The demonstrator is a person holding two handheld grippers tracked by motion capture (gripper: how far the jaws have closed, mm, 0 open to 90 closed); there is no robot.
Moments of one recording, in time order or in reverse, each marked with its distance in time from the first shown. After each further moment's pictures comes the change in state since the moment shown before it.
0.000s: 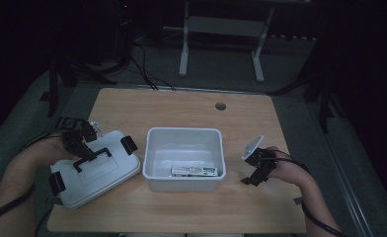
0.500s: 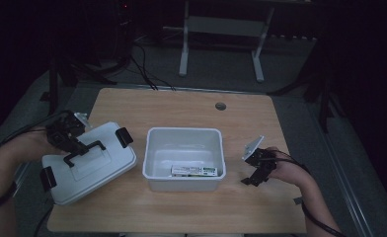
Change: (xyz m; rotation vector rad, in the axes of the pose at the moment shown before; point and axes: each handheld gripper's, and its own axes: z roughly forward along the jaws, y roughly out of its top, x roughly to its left) left arm -0.003 -0.010 -0.051 -0.086 0.008 0.015; right arm 0.001 -0.001 0.001 -0.004 0.004 0.006
